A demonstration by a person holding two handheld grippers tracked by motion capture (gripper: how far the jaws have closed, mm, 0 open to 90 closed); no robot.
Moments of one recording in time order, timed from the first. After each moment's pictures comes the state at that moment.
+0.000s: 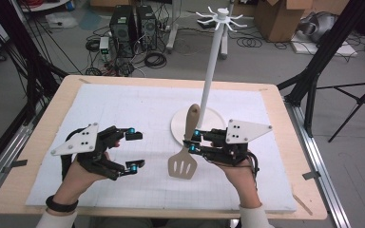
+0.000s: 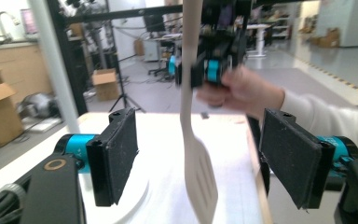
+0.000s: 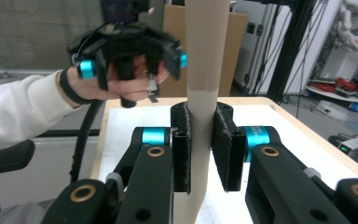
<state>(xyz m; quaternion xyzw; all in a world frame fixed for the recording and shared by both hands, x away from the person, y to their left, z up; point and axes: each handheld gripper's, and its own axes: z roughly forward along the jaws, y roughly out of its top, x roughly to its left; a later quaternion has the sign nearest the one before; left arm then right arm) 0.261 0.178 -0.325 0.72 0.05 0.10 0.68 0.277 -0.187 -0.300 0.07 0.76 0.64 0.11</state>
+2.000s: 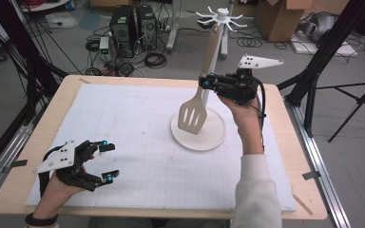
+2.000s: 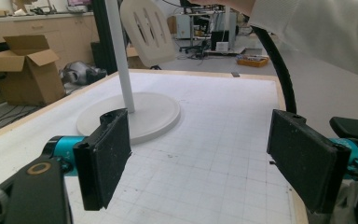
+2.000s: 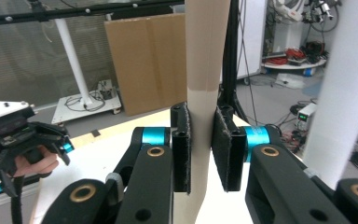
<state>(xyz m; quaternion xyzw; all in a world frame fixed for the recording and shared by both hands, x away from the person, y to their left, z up) 0.253 0.237 -0.381 0.74 0.10 0.13 0.65 0.394 -0.213 -0.237 0.21 0.74 0.64 0.10</state>
